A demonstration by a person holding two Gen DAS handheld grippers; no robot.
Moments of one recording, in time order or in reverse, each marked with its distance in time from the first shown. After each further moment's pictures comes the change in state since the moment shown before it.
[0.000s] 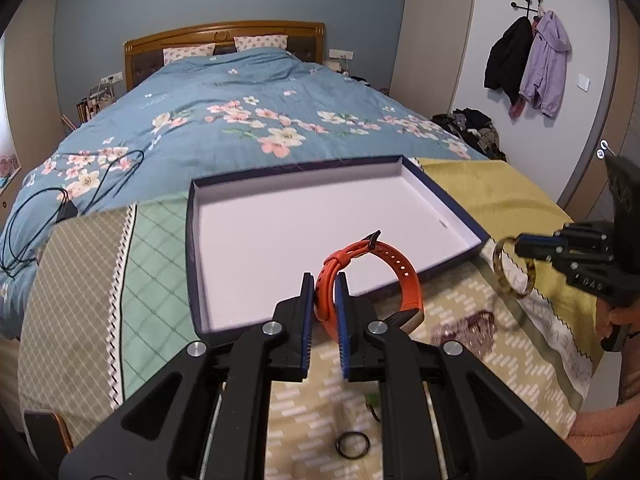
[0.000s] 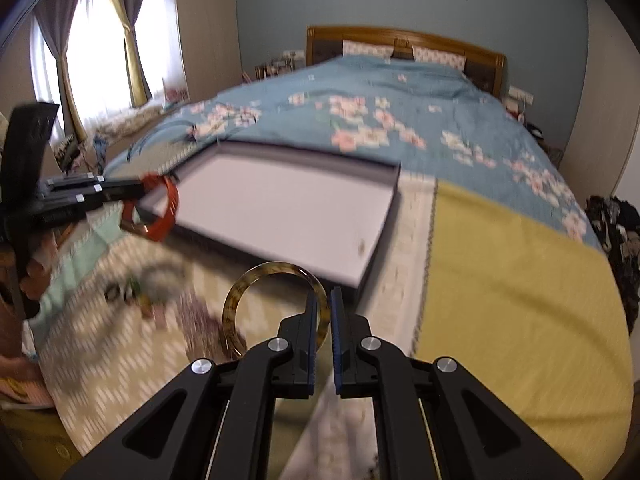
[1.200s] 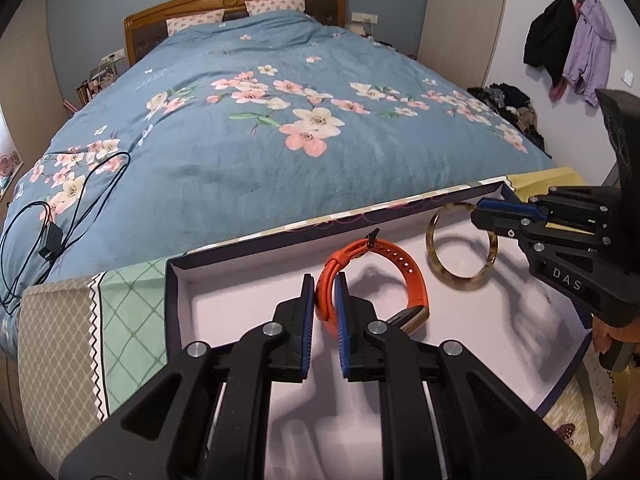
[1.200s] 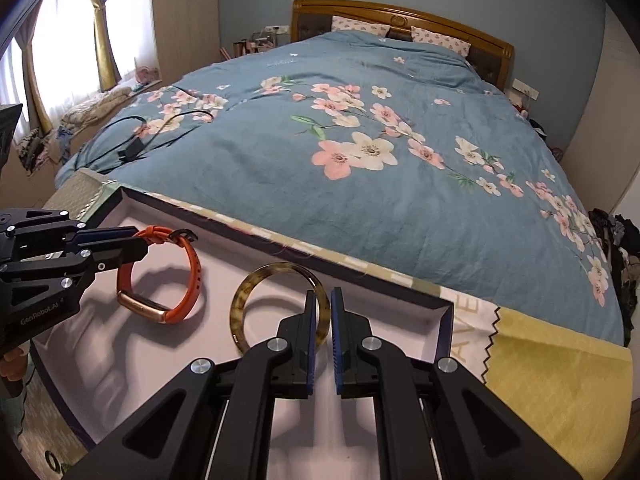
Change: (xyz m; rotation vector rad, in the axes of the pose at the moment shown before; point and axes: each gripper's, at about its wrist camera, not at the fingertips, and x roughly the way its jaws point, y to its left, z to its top) left arm 0.163 0.055 0.104 -0.007 0.169 0.064; right arm 0.166 -0.004 0.127 0.000 0.129 -0.086
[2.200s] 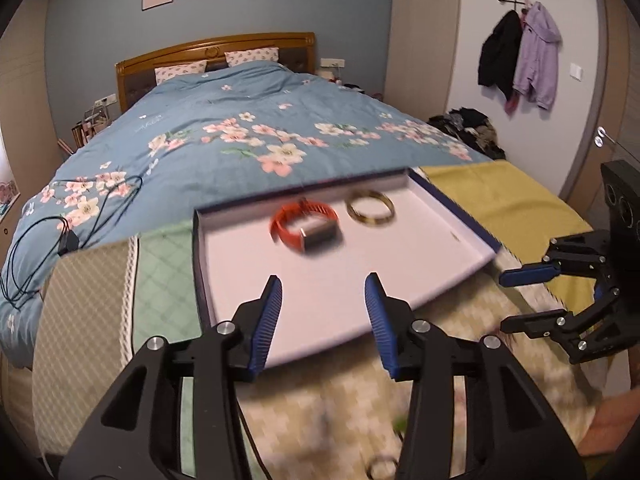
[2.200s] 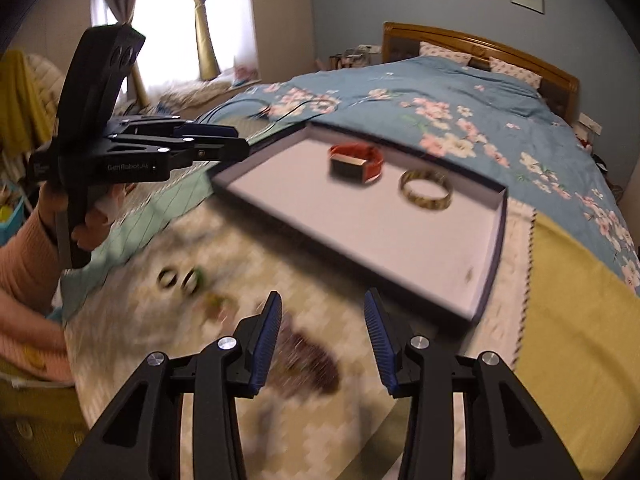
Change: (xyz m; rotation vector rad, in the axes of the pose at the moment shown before) left arm -0.142 -0.036 -0.121 0.081 -0.200 -0.058; right arm -0.129 0.055 -0.146 -0.175 -0.080 0.291
